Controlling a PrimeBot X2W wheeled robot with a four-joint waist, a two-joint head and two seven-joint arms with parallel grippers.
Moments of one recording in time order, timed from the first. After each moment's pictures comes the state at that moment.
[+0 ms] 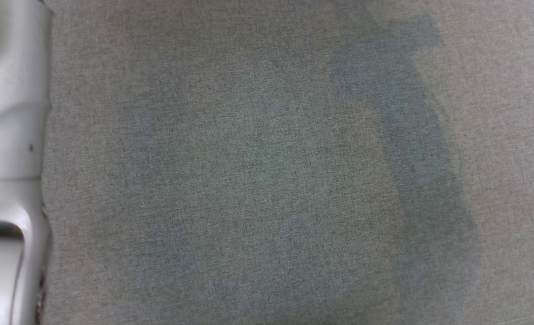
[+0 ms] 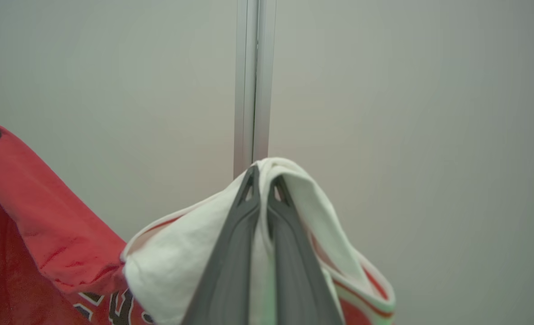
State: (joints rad) left arm -1.40 0.19 -0.25 0.71 -0.24 -0.13 -0.26; right arm -1.40 -0.32 0.34 0.65 0.53 0.13 -0.26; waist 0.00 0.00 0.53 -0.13
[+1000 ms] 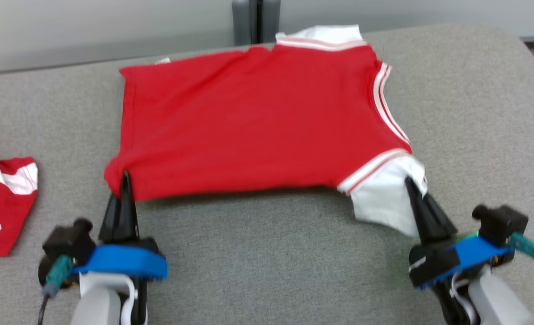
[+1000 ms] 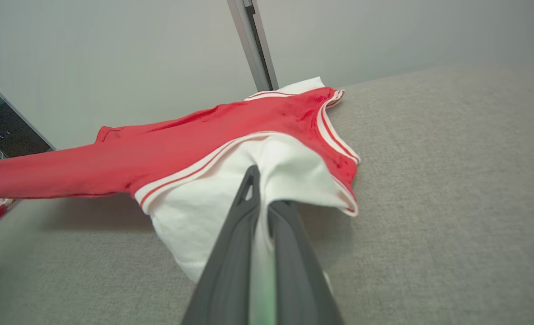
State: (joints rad) left arm -0.23 0.05 -0.01 0.35 -0.28 -0.11 -0.26; right arm -0.29 -0.25 0.28 0.36 0.57 0.13 -0.26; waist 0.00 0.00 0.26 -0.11
